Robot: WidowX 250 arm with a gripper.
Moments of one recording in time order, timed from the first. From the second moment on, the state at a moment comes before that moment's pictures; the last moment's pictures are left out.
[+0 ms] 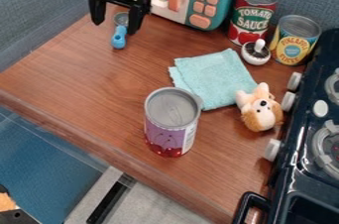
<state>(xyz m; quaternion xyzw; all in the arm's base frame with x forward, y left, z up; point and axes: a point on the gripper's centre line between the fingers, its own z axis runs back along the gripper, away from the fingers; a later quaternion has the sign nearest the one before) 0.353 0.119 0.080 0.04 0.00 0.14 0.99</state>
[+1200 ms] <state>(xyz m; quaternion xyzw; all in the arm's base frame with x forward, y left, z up) 0.295 -0.045 0.119 -0.04 -0.14 0.39 0.91</state>
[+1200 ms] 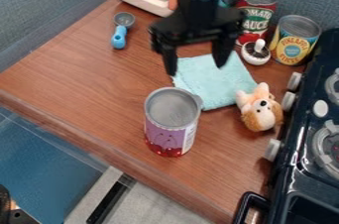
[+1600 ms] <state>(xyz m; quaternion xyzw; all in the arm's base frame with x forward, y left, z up) 0.282 -0.098 0.107 -0.05 -0.13 0.44 0.89</state>
